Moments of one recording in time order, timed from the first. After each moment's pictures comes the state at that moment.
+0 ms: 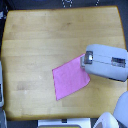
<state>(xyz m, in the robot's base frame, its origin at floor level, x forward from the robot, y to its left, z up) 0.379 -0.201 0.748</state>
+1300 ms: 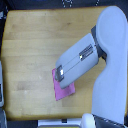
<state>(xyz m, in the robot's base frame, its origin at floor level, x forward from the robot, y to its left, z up) 0.322 -0.002 0.800</state>
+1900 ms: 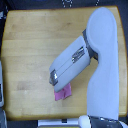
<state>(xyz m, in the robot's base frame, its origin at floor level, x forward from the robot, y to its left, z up) 0.311 0.036 0.782</state>
